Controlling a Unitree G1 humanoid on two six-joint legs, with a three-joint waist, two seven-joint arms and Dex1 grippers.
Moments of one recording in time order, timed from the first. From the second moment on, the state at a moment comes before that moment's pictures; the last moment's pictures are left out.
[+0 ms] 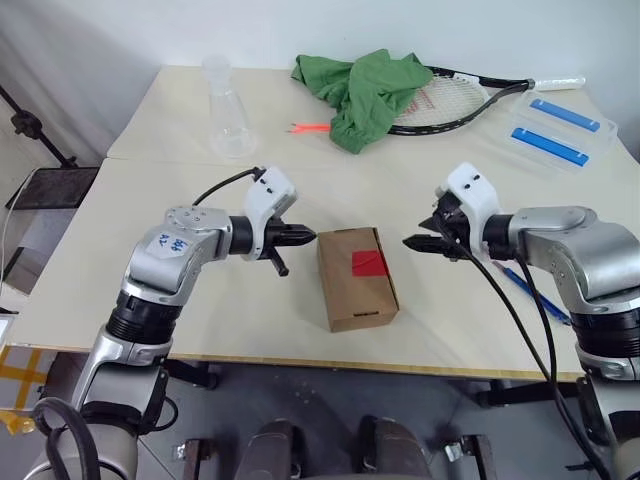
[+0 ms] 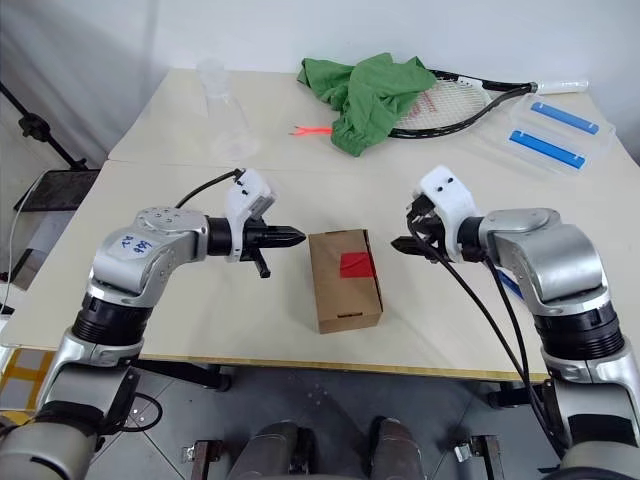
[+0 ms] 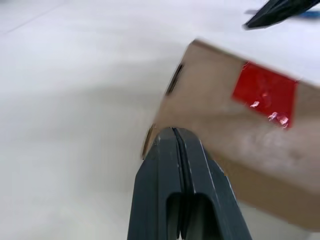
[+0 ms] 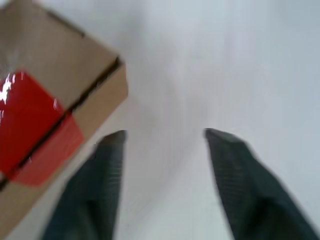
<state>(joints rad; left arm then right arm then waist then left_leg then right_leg) -0.84 0.49 -0.17 -0.01 -0.30 0.91 -0.81 -0.77 -0.70 0.05 -0.19 0.36 1.19 0.72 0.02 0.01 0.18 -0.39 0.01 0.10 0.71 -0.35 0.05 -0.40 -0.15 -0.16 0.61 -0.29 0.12</state>
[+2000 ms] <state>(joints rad) -0.79 0.43 -0.31 0.04 -0.22 0.69 -0.82 -0.71 -0.63 0.02 -0.09 0.42 1.18 0.62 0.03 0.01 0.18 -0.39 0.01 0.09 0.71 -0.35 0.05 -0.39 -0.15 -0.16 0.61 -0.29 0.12</state>
